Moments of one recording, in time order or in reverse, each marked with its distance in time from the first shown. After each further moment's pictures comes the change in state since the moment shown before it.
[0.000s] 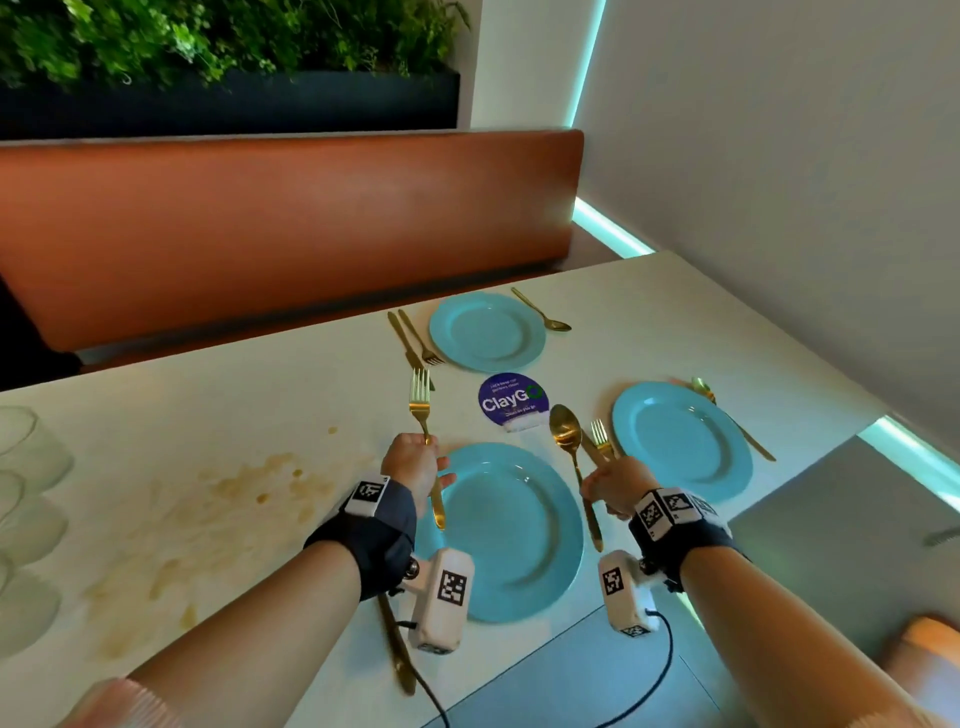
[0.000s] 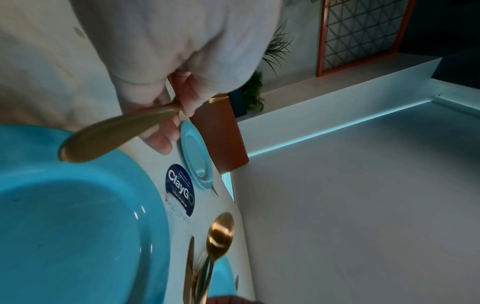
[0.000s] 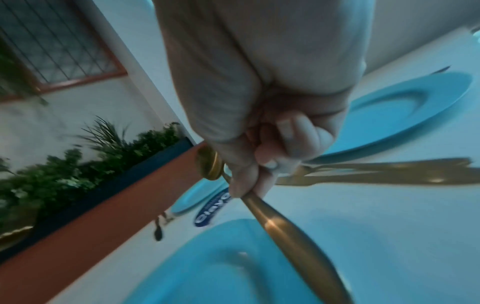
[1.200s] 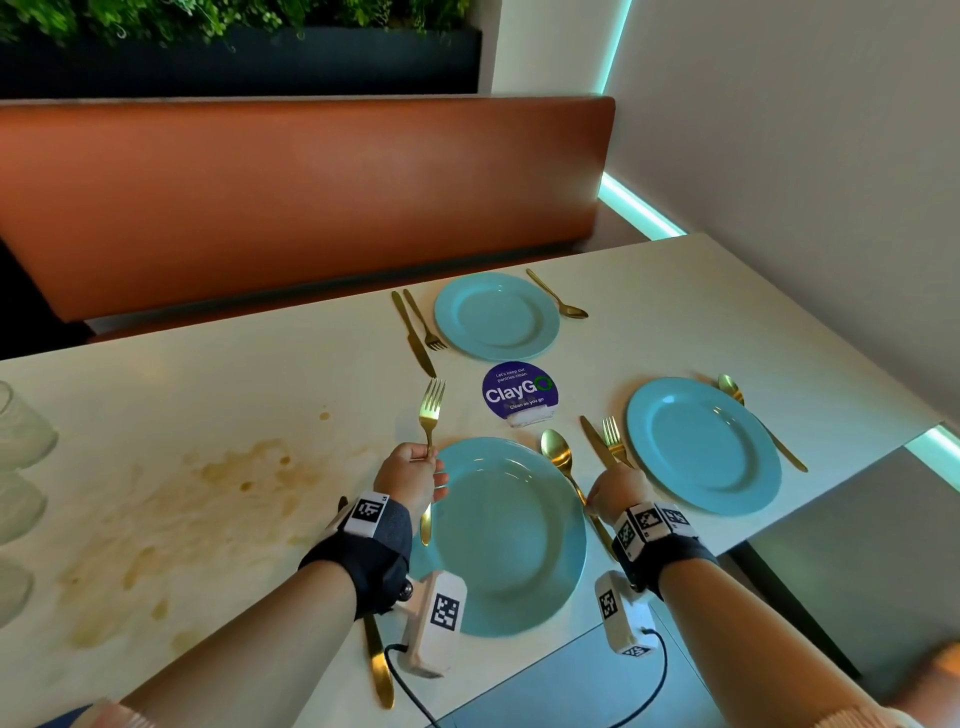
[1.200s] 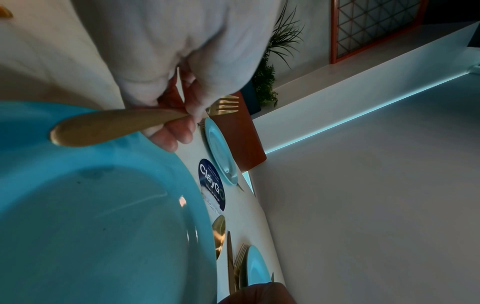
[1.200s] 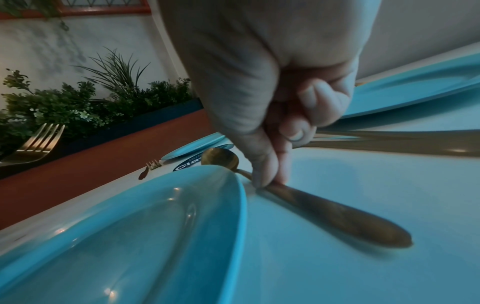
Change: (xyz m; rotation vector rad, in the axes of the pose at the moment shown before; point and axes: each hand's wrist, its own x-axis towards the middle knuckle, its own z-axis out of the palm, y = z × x) left_hand 0.023 -0.034 0.009 0.081 0.068 0.009; right_hand 0.057 0.013 0.032 -0.625 0.107 -0.154
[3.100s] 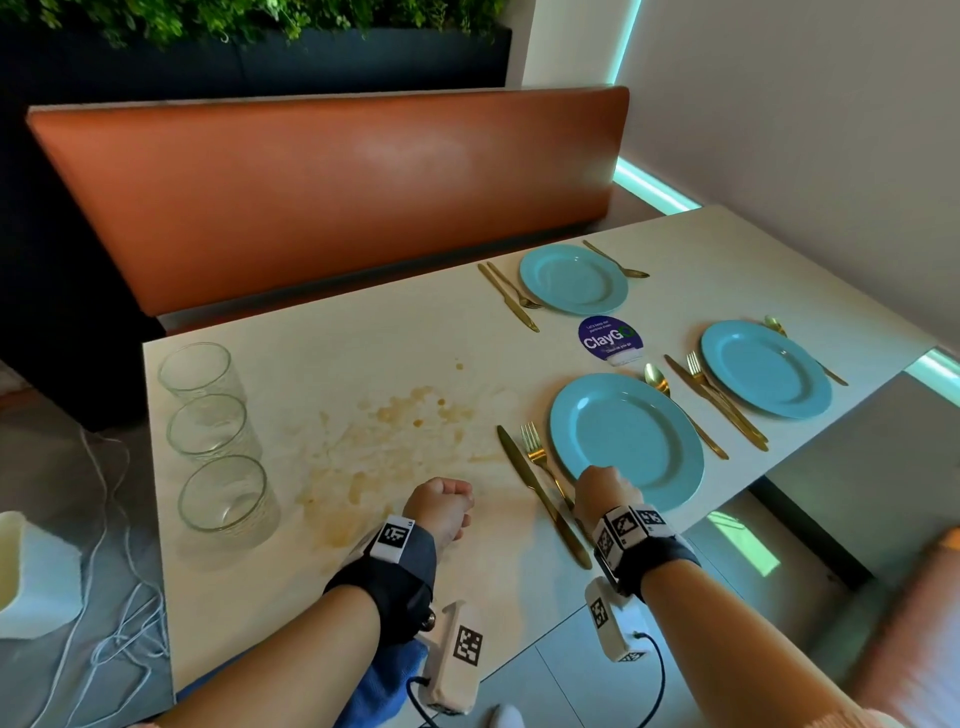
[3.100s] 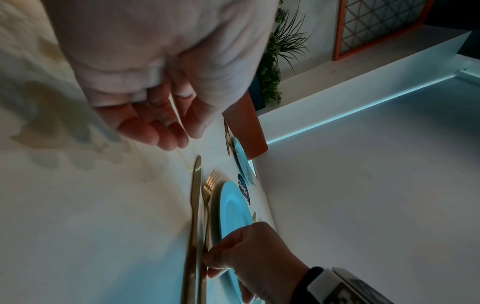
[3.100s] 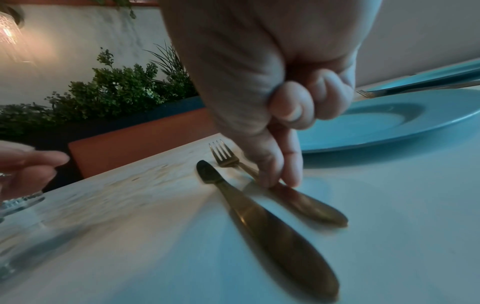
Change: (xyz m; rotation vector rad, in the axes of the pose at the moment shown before) left_hand -0.047 -0.042 -0.227 0.264 -0.200 -0.095; right_hand -0.178 -0.214 0.038 0.135 0.033 0.180
